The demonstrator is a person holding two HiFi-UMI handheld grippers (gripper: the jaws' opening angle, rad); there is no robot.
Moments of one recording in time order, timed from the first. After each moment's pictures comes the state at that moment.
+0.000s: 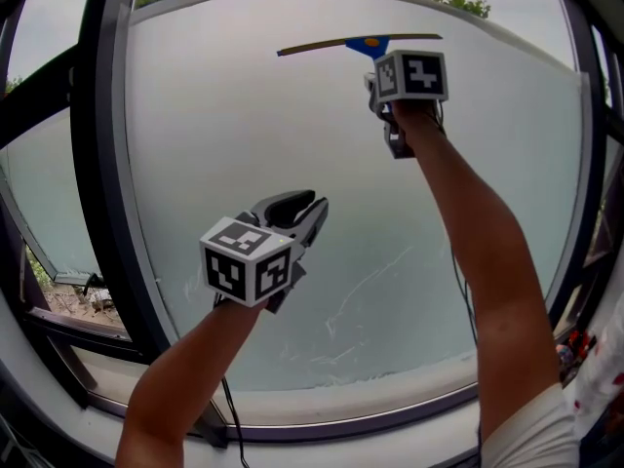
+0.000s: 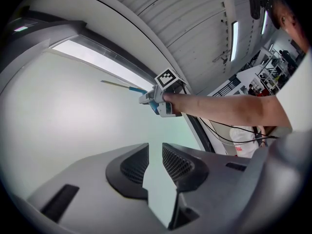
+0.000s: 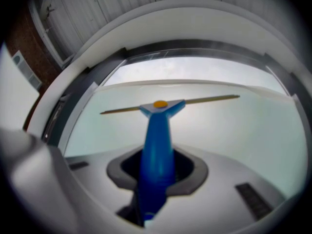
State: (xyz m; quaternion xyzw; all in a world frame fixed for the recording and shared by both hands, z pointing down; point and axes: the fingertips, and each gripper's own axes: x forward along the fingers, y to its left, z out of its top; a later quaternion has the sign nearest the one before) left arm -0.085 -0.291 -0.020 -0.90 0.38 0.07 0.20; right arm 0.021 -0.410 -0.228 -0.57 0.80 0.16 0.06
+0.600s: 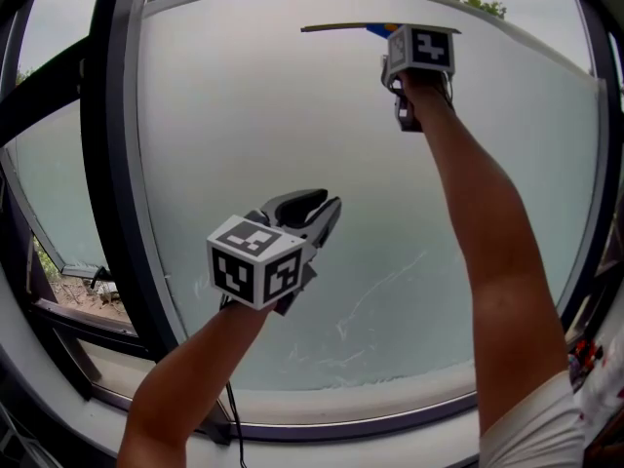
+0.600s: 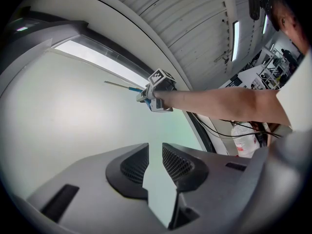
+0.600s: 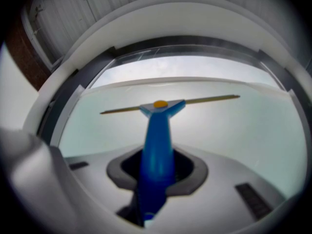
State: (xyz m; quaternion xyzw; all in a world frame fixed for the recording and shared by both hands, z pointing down) left arm -0.094 -0.296 -0.022 -0.90 0.39 0.07 0.20; right arm 0.020 -0.446 -0.260 -0.59 0.79 0.11 0.08
